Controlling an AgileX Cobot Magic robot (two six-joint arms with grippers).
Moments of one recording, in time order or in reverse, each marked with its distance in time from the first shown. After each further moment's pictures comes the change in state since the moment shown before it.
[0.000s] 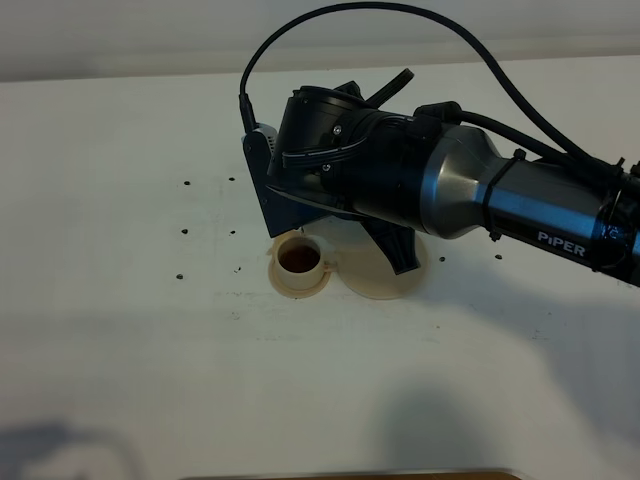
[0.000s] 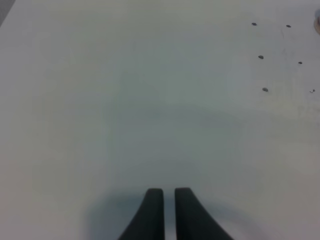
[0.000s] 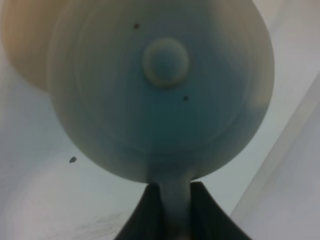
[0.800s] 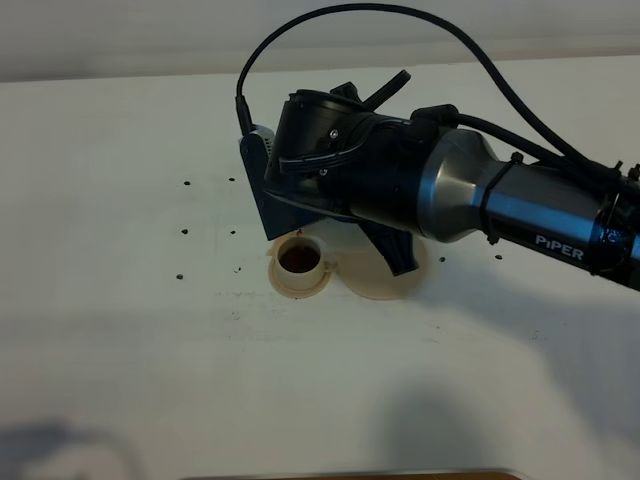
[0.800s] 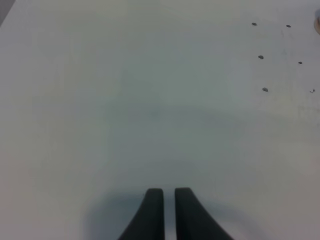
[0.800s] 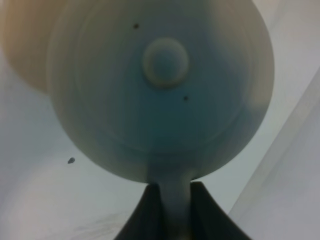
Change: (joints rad) left arm 0.000 0.000 0.000 0.000 0.000 0.000; right arm 0.009 0.000 0.000 -0.006 0.000 0.002
